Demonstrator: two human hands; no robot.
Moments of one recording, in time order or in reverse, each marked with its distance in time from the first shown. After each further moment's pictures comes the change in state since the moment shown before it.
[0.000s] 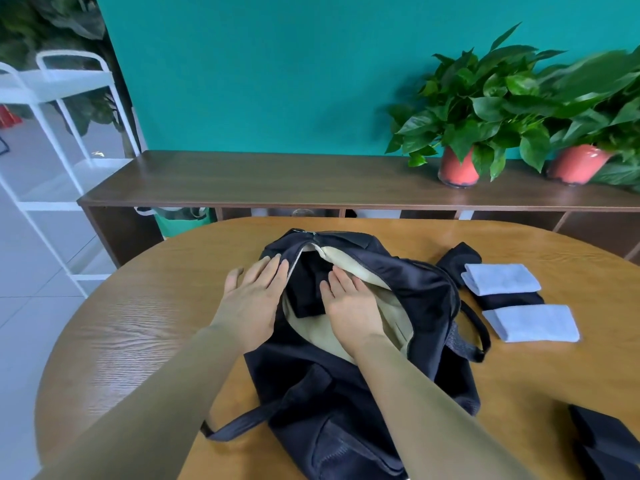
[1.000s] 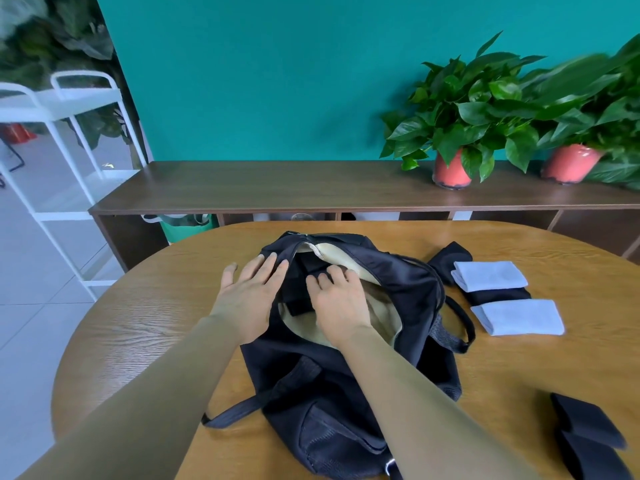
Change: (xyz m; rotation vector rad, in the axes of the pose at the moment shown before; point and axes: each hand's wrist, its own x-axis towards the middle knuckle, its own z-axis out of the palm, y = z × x) left_hand -0.004 0.008 -0.019 0.065 -0.073 -0.036; right_hand -0.006 -0.006 -0.026 0.120 0.123 0.033
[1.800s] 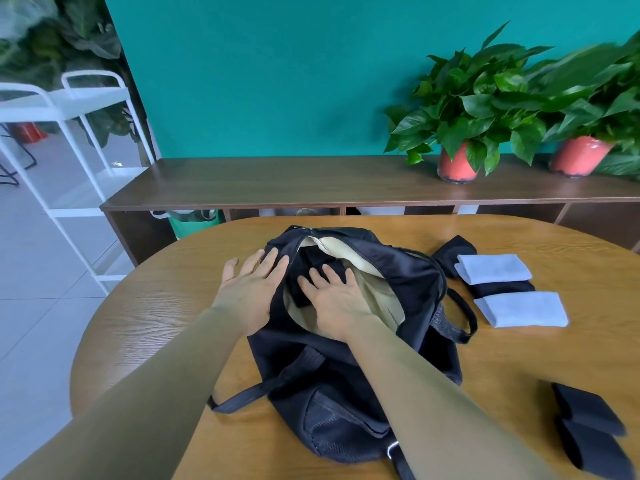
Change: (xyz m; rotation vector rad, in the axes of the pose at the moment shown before) left_hand -0.007 -0.003 -0.005 0.032 -0.050 -0.027; right_hand -0.002 -0.003 -0.006 0.158 -0.288 -0.051
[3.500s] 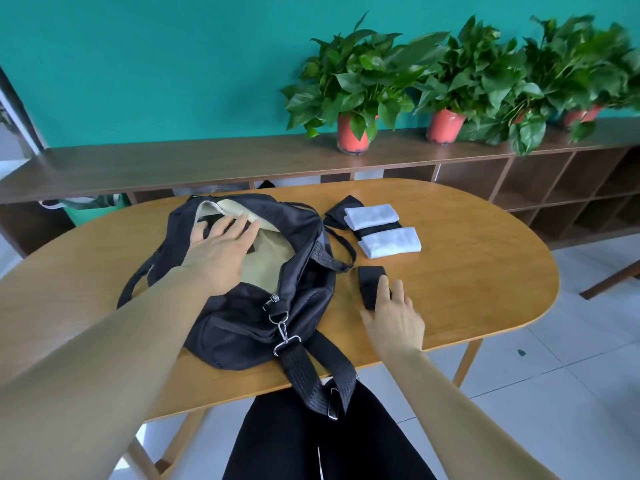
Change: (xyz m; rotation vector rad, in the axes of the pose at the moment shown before) left_hand -0.037 0.114 -0.042 0.026 0.123 0.166; right_hand -0.246 0.097 0.058 0.175 0.173 0.825
